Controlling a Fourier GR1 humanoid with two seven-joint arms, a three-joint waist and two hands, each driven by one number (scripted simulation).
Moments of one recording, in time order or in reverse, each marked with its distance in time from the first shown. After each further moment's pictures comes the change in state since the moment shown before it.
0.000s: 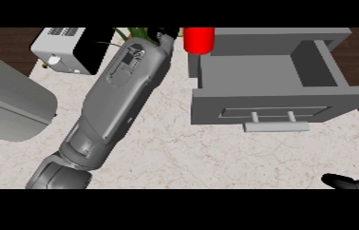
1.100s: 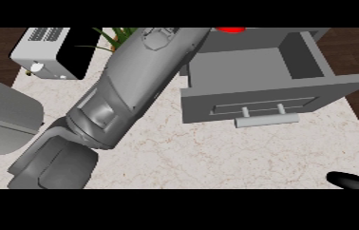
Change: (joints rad) left arm -0.384 0.000 -0.176 0.419 0.214 0.167 -0.015; right arm -0.064 -0.042 -0.007 0.004 -0.044 0.014 0.043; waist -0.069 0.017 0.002
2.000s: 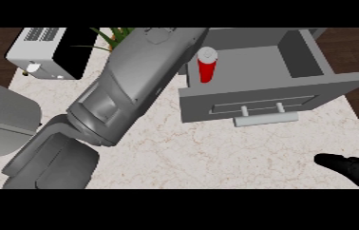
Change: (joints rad) left arm -0.049 0.000 -0.043 0.116 0.114 0.122 -0.093; right arm -0.103 -0.097 0.045 0.067 0.123 0.043 -0.073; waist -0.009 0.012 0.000
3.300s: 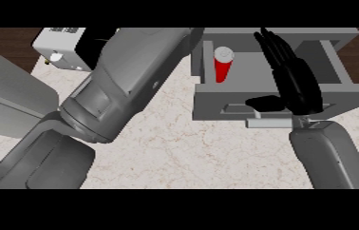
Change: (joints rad) left arm -0.031 0.016 0.026 0.021 0.069 -0.018 -0.049; right arm -0.316 -0.049 0.400 0.685 0.805 -0.208 -0.249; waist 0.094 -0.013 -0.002
